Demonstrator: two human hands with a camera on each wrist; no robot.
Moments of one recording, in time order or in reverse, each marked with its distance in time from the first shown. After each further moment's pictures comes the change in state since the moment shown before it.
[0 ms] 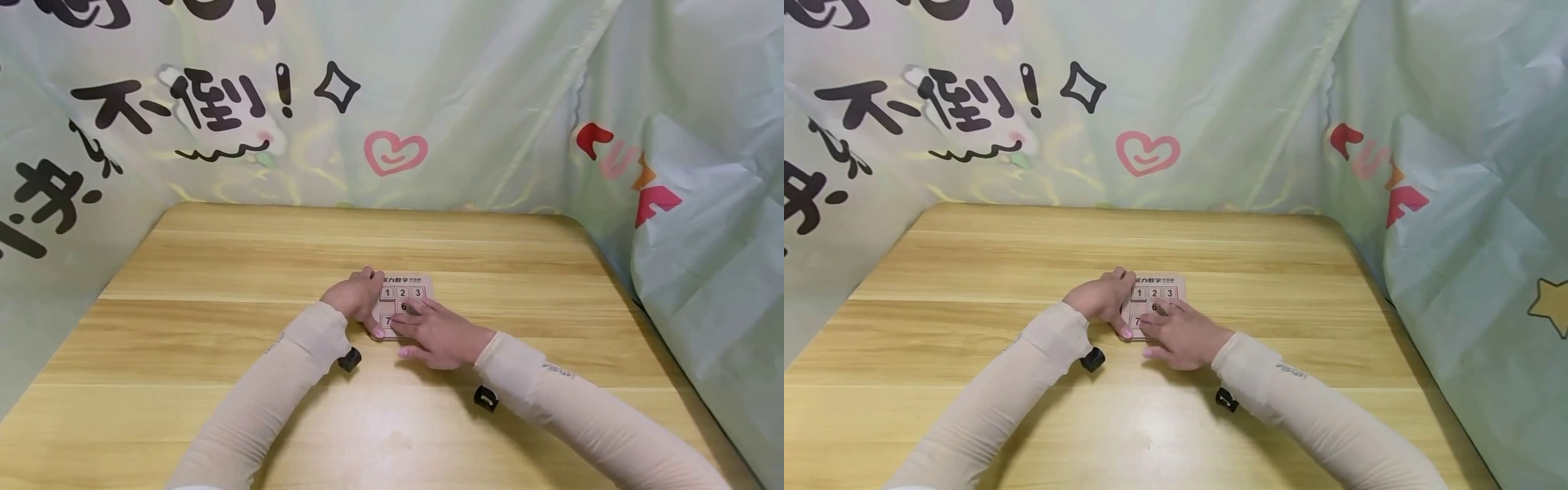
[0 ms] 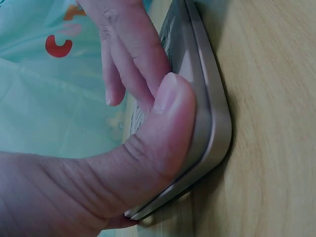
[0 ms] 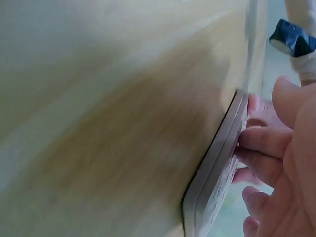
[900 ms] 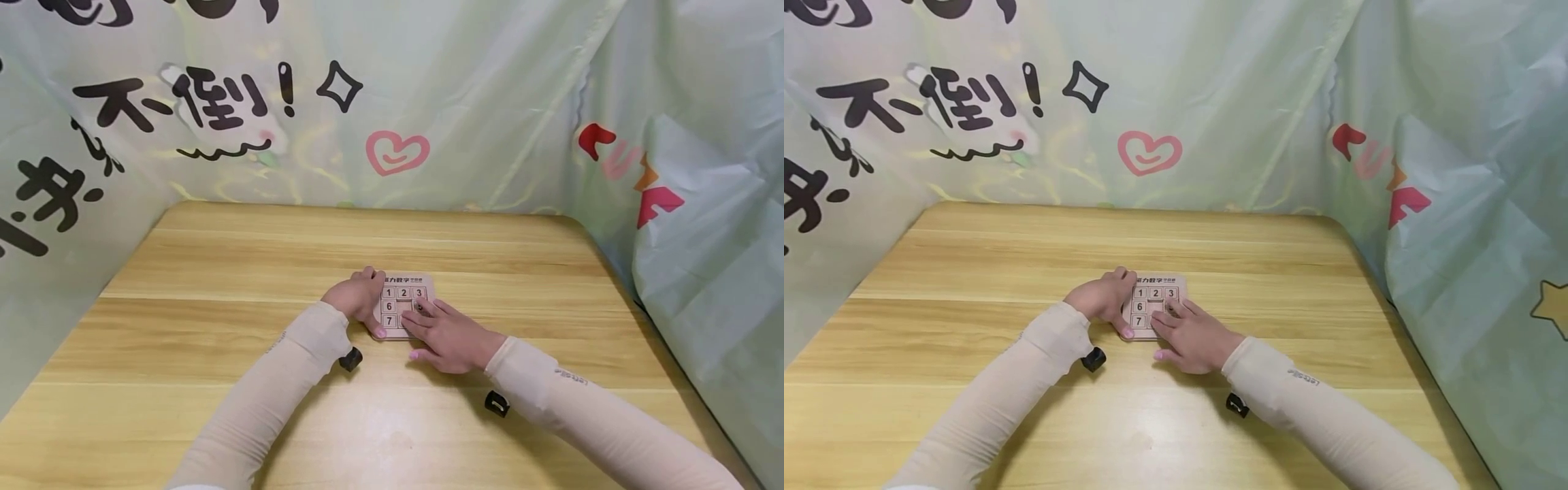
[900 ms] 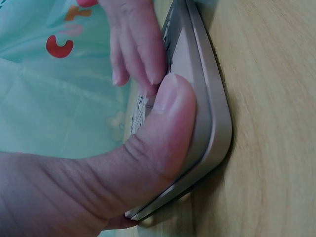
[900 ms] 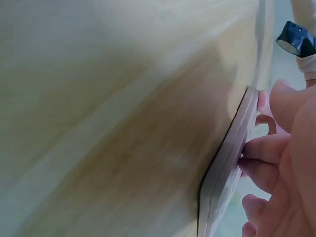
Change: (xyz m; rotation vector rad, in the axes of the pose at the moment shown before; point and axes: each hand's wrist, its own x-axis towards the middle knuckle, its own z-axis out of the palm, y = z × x) left_hand 0.001 -0.001 0.001 0.029 0.003 0.001; right_hand -0.010 0.001 0.005 -0.004 -0.009 0.043
